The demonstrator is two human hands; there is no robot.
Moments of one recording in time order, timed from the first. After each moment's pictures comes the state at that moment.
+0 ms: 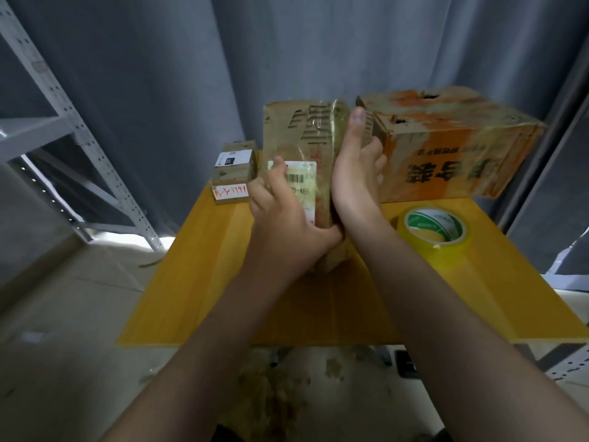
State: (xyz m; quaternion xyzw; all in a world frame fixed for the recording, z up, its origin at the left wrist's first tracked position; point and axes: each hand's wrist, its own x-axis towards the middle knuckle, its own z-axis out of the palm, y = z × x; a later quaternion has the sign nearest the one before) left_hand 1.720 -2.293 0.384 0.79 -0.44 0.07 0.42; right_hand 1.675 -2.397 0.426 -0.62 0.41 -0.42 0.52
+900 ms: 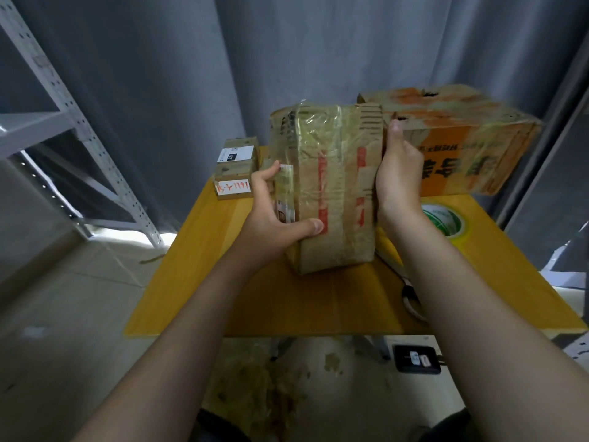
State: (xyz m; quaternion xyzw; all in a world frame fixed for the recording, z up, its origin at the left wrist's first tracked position) left_hand 1.764 -2.276 0.366 0.64 -0.47 -0.18 0.58; right_hand 1.643 -2.435 0.409 -0.55 0.34 -0.50 0.57
